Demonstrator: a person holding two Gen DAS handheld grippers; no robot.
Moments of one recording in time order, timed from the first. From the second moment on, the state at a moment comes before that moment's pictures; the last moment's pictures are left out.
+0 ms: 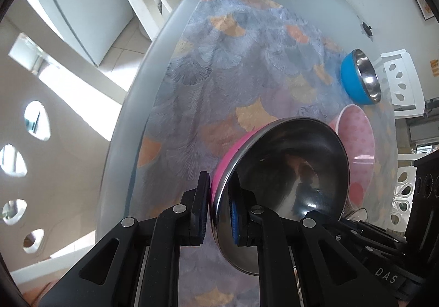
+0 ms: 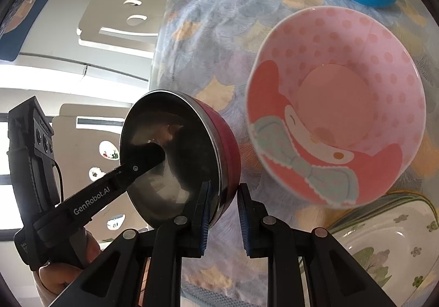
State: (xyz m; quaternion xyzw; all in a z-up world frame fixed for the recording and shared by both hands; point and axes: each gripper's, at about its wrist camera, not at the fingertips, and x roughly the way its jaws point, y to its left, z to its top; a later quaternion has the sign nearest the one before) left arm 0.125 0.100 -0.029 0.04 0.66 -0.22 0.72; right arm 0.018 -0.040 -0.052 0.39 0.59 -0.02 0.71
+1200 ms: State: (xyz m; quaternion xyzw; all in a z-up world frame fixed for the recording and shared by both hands) left arm 0.061 0.054 0.058 0.03 0.61 -0.25 0.75; right arm -0.046 -0.092 0.046 0.38 0.52 -0.02 0.76
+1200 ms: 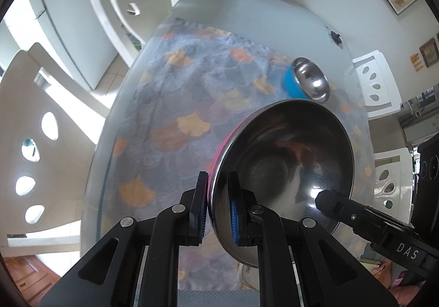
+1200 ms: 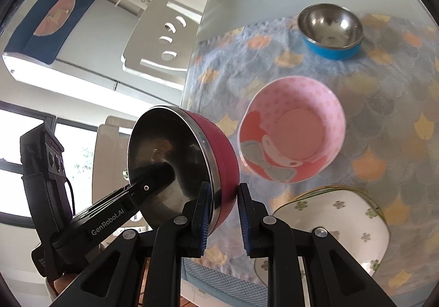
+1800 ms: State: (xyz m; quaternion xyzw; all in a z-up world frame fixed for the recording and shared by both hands) left arm 0.064 -0.017 0.040 0.06 0.61 -0.27 0.74; right arm -0.055 -0.160 0.033 0.40 0.52 -0.06 0.75
